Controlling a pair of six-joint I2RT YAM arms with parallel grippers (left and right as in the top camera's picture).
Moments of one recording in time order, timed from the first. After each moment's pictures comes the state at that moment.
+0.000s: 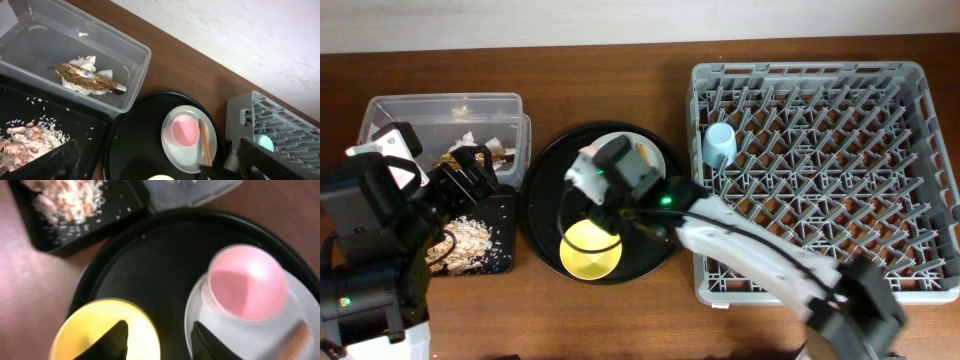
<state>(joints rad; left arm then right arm) 0.22 1.01 1.29 -0.92 0.23 -0.38 0.82 1.77 1.33 -0.39 -0.16 -0.19</state>
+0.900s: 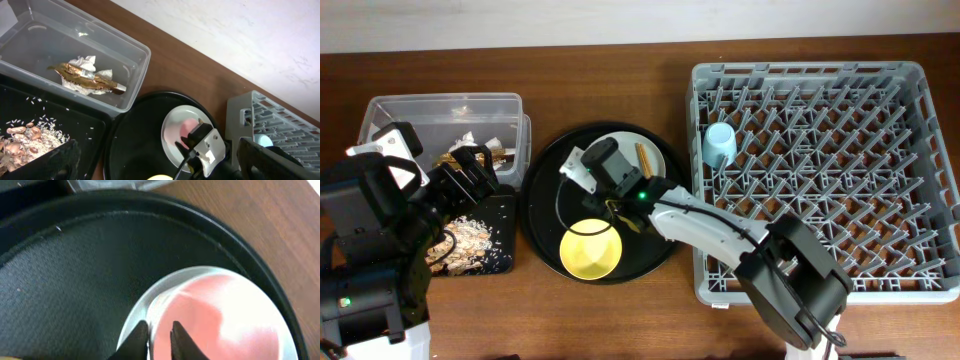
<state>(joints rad) 0.22 1.01 1.29 -0.92 0.23 -0.38 0.78 1.98 1.32 -0.14 0.02 -0.31</state>
